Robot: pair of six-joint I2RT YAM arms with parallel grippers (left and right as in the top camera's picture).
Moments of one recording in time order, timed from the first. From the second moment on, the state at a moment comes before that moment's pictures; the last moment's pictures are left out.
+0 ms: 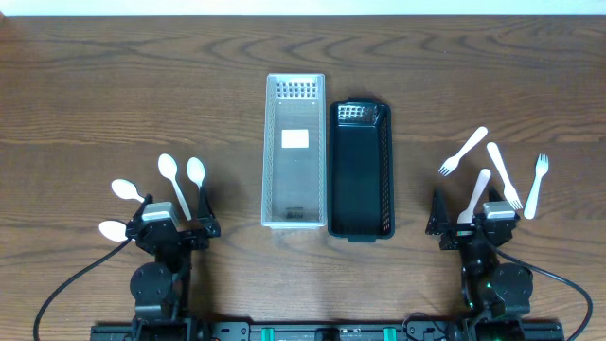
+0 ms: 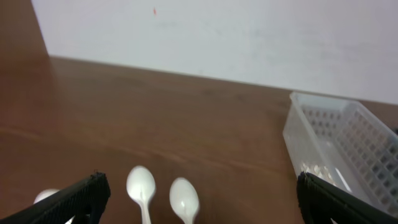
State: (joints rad) left arm 0.00 0.02 0.05 -0.17 -0.05 -0.14; right arm 0.06 0.02 0.01 -0.07 -0.02 0.08
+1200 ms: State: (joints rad) left arm -0.03 1.20 1.12 -0.99 0.02 -0.20; right arm 0.36 1.19 1.16 -1.10 -0.17 -0.01
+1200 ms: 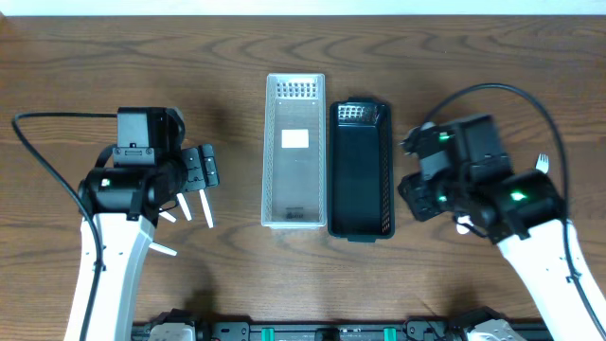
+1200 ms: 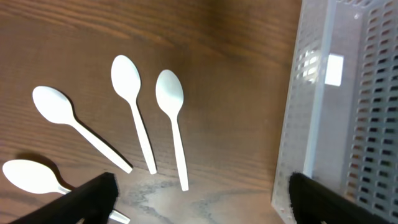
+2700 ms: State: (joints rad) left arm -0.03 1.22 1.12 -1.00 0.02 -0.20; right arm 0.69 1.36 0.90 -0.94 -0.23 0.00
